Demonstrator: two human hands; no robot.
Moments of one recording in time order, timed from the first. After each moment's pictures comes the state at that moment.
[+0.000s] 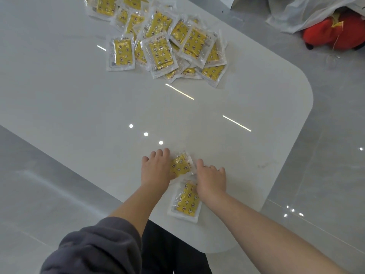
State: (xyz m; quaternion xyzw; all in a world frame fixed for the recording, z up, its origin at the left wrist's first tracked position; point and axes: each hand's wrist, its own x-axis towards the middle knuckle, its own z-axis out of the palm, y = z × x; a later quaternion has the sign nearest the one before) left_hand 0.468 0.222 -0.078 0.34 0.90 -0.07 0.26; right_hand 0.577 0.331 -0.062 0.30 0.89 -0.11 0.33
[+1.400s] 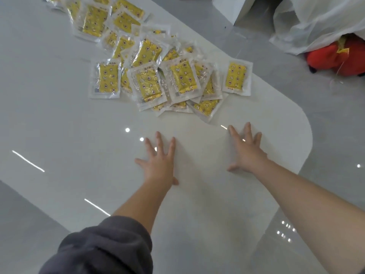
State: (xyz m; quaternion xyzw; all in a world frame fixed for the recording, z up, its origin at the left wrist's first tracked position) left_hand 0.399 0.352 -0.082 0.27 0.87 -0.12 0.38; right_hand 0.498 0.576 -0.076 0.37 0.82 -0.19 0.39
